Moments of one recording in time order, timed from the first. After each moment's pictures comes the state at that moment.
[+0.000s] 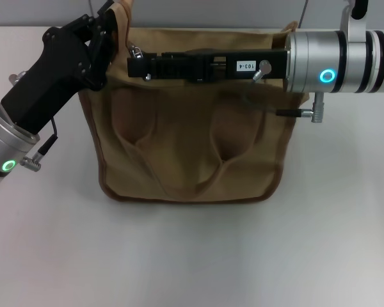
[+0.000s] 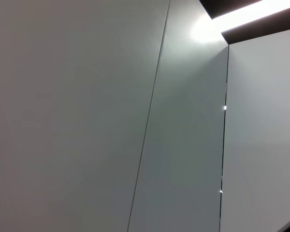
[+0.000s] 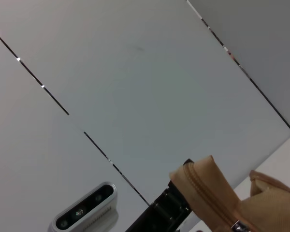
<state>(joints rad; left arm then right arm) -0.56 -2.08 0.20 0.09 1.71 1.80 -0.77 1.02 2.09 -0.40 -0.23 -2.13 -1.55 1.71</state>
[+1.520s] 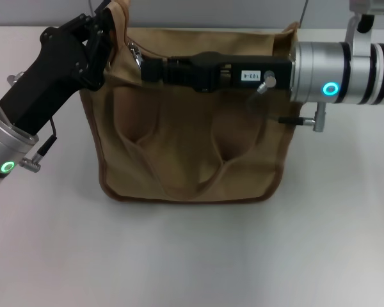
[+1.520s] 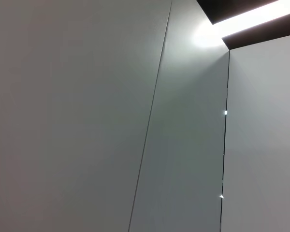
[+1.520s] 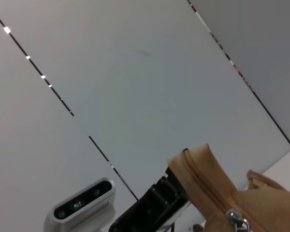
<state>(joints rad) -0.55 -2.08 0.19 0.08 1.71 1.81 -0.76 0.98 2.09 -0.43 -0.21 -2.07 -1.55 1.59</state>
